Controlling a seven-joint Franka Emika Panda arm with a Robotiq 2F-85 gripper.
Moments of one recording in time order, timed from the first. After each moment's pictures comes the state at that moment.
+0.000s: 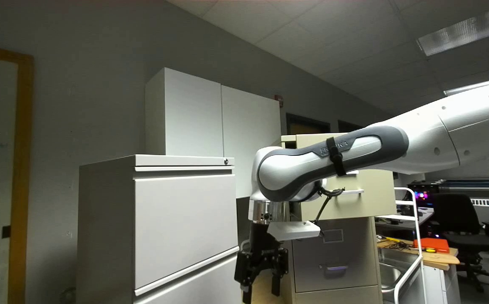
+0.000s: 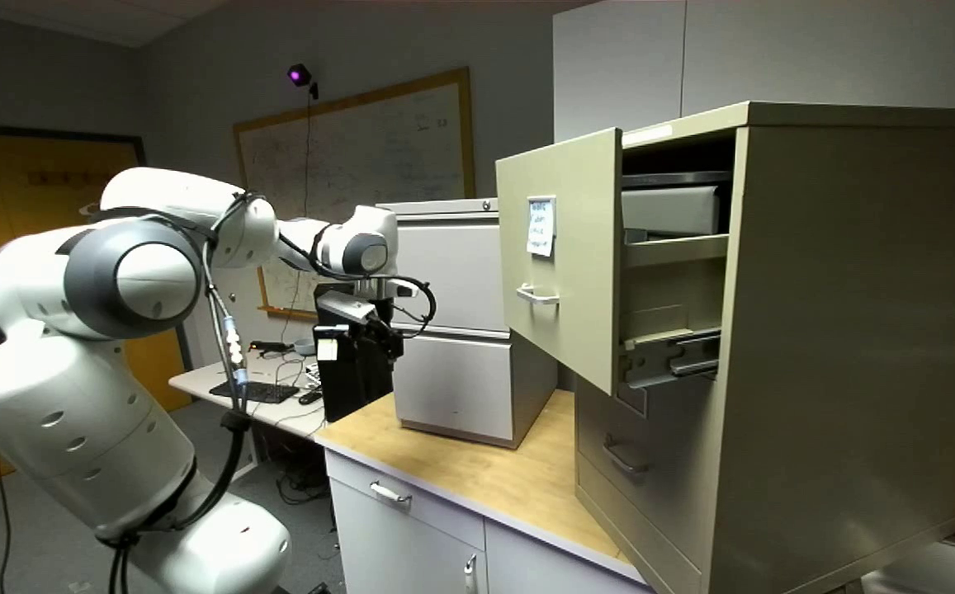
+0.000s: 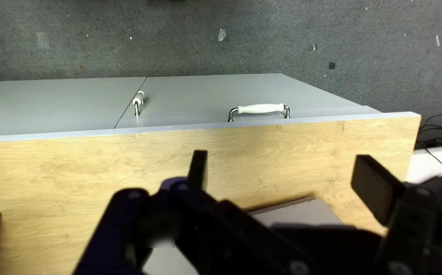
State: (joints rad) arm 0.10 -0.36 0.12 -2.19 0.20 1.87 0.21
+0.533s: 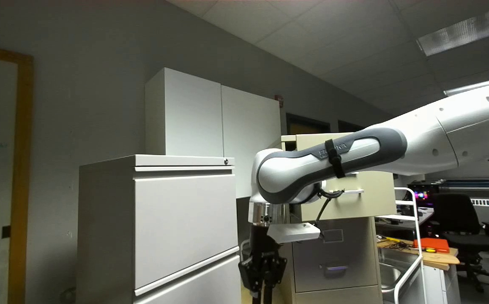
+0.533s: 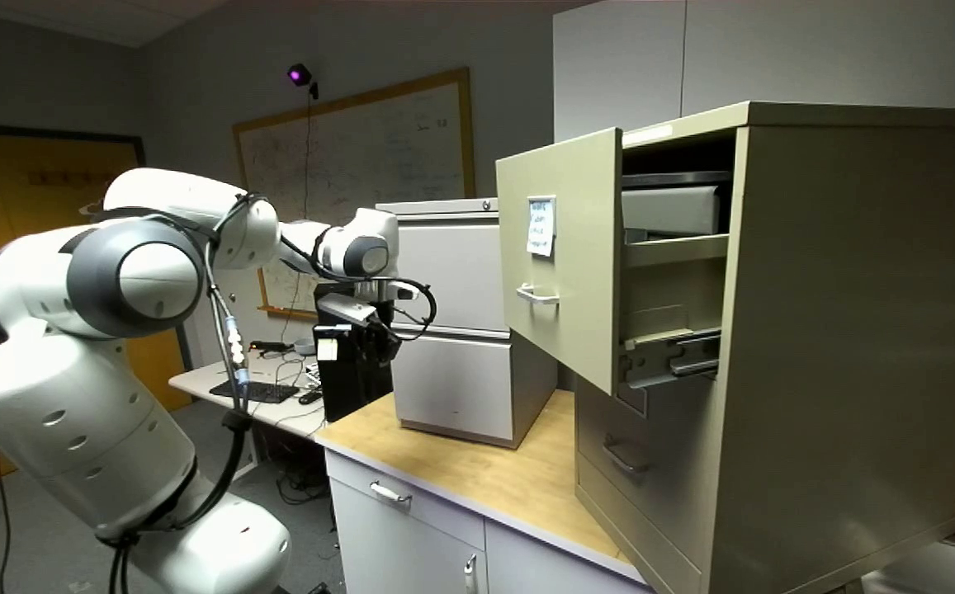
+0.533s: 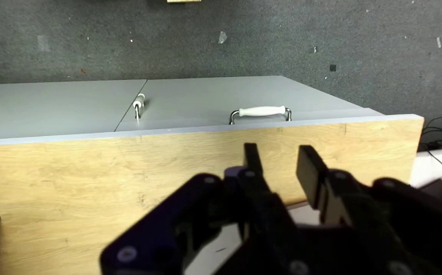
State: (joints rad) arm 0.10 -0.36 0.12 -2.19 0.20 1.87 0.21
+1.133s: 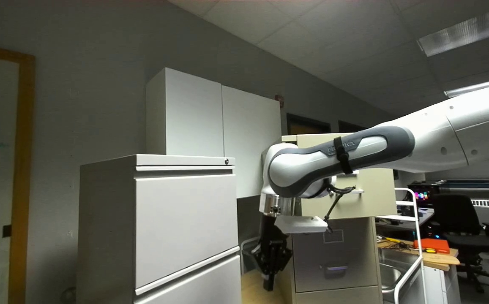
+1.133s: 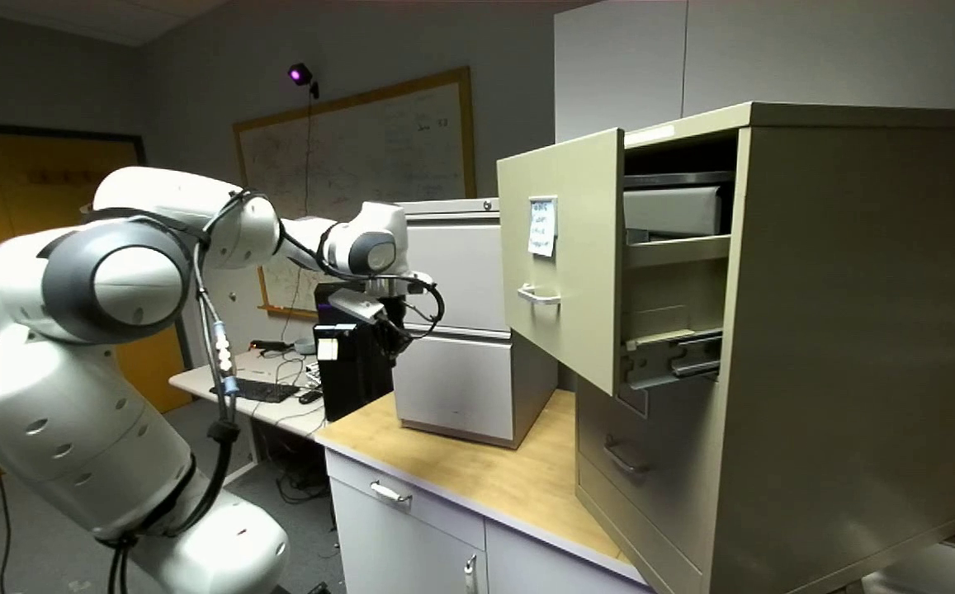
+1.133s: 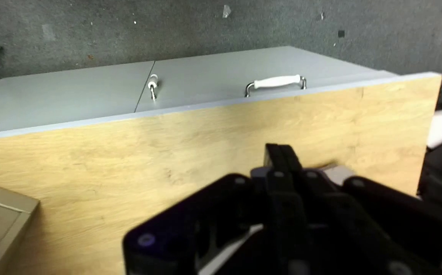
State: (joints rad) arm 0.05 -0.40 0.09 -2.21 0.18 1.92 0.23
